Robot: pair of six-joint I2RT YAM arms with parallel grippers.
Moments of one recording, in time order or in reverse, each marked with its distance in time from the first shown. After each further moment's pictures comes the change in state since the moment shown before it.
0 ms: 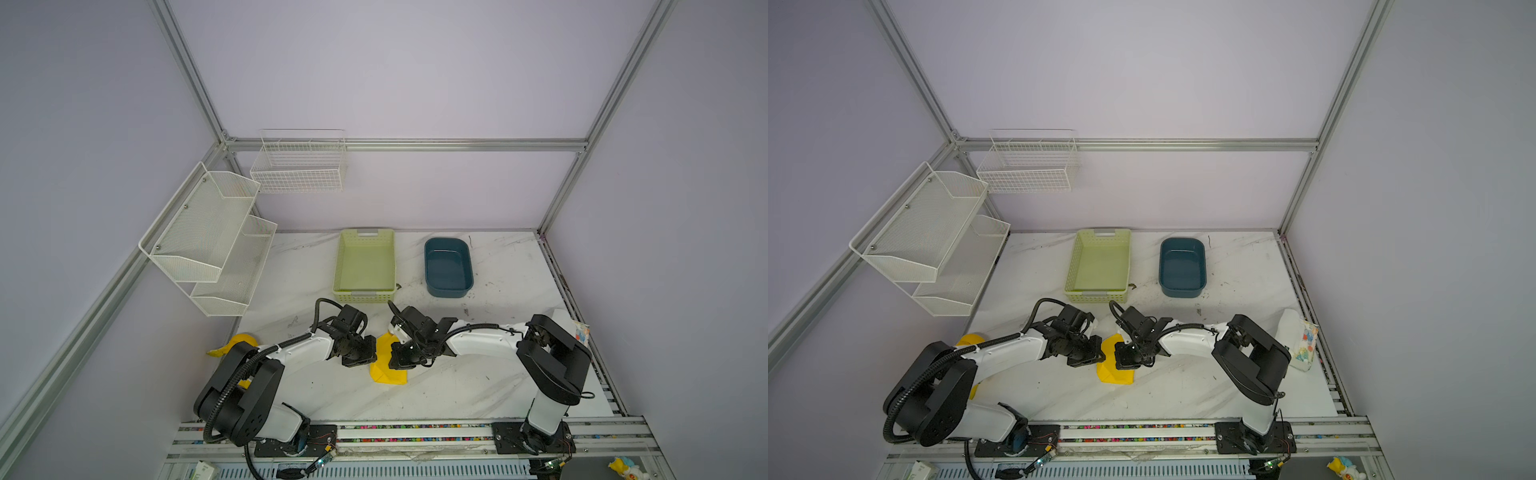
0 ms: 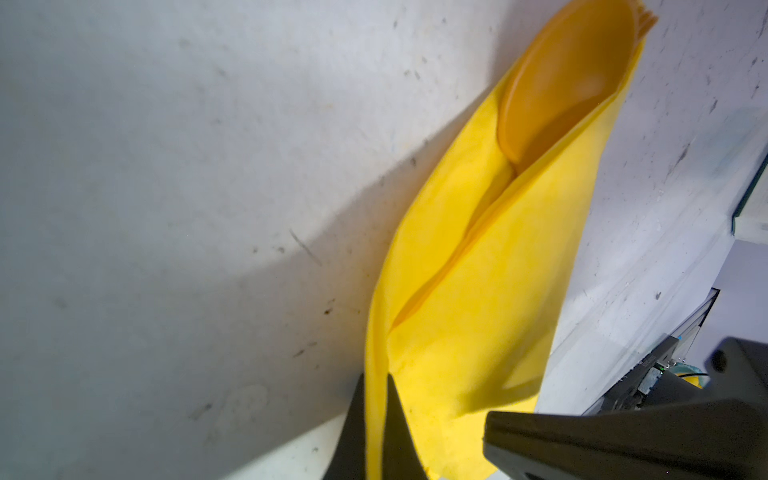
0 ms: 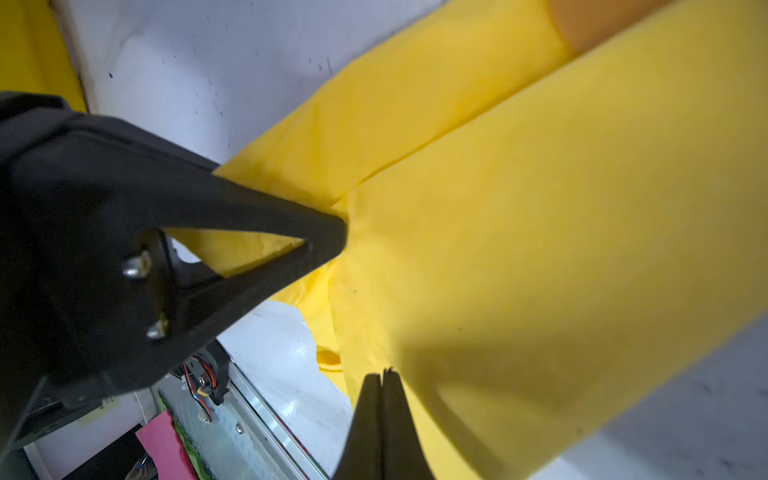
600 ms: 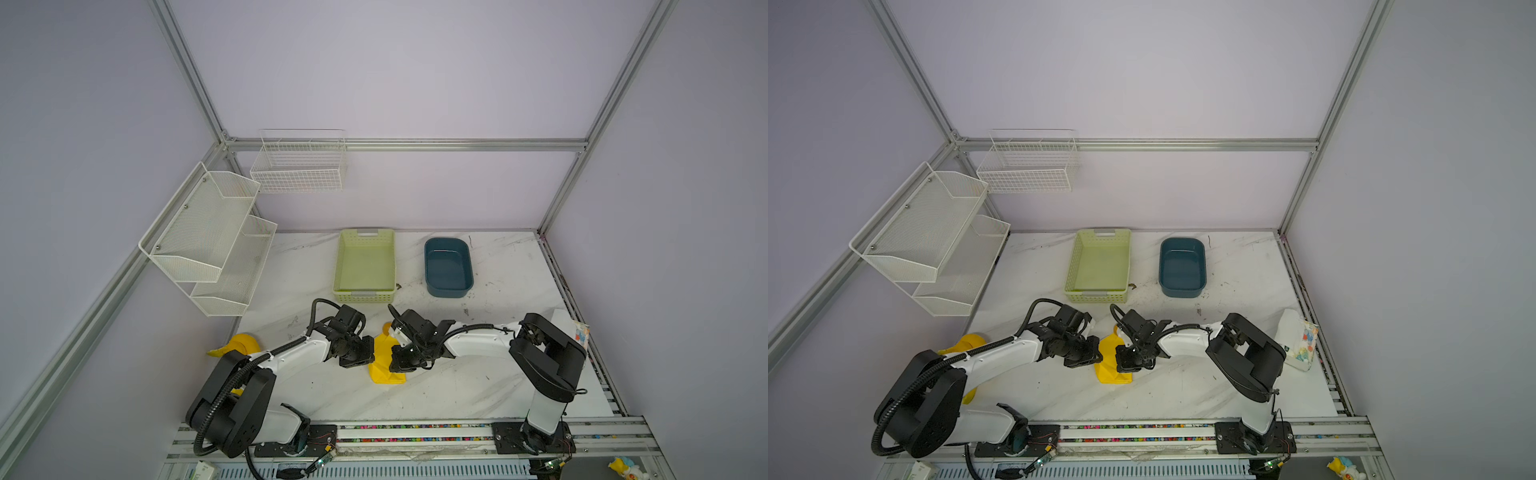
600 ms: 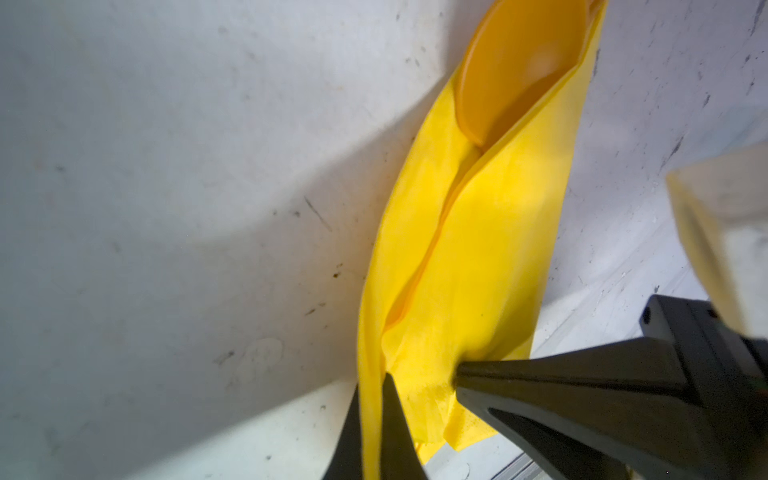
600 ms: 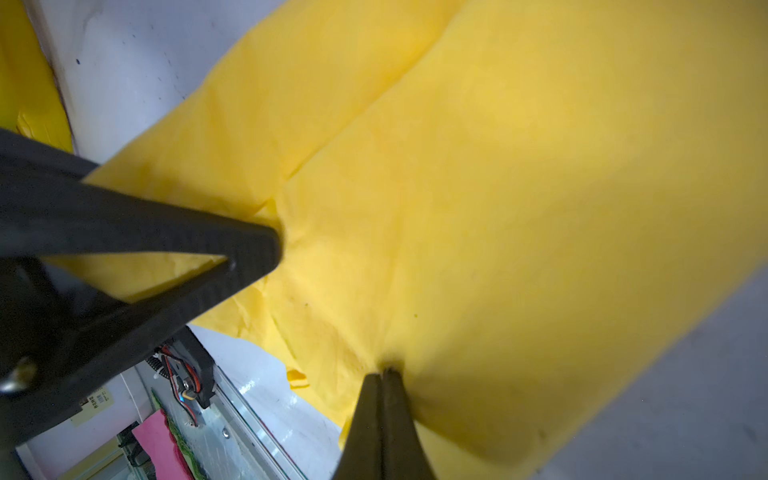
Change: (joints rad) left arm 0.000 -0.068 0.002 -0.064 -0.012 0.000; right arm 0.000 0.037 -0.017 0.040 -0.008 -0.004
